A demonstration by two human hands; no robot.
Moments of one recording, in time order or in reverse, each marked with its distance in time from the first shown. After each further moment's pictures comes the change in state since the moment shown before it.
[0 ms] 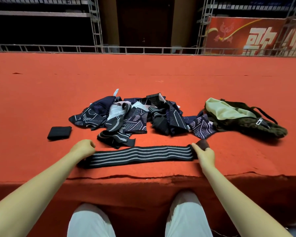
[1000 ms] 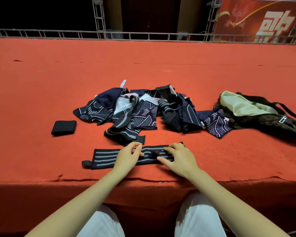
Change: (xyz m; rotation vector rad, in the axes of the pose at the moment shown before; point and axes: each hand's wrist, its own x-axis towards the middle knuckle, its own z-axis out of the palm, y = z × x) left_hand -0.060 0.084 0.069 -0.735 0.070 0.349; right_hand -0.061 -0.018 0.092 -0.891 -0.391 -0.856
